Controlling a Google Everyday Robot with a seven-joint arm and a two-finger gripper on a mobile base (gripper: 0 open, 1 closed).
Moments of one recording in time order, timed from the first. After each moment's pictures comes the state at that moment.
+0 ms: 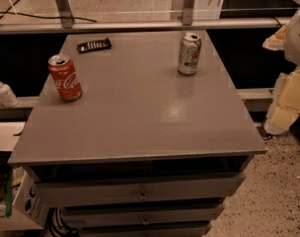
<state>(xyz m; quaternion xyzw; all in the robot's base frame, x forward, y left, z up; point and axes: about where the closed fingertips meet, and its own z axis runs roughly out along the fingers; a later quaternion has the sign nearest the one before) 0.438 -0.217 0.976 -0.60 0.78 -0.03 0.16</state>
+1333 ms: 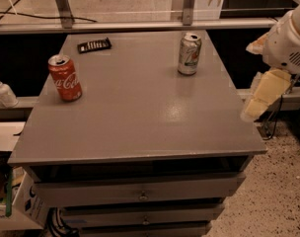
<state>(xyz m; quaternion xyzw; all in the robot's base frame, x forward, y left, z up) 0.496 -0.215 0.937 -0.59 0.78 0.01 0.21</state>
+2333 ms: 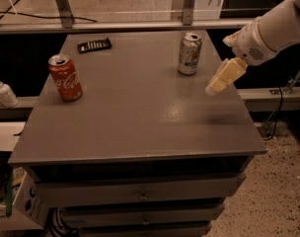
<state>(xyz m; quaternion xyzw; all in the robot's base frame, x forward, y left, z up) 0.613 -0.189 0.900 -0.54 0.78 0.07 0.32</state>
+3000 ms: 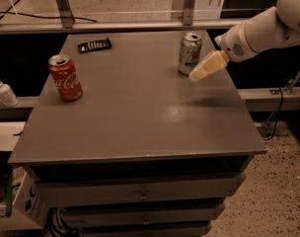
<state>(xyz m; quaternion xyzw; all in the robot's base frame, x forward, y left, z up) 0.674 -0.168 0.886 -0.46 0.79 0.14 0.38</state>
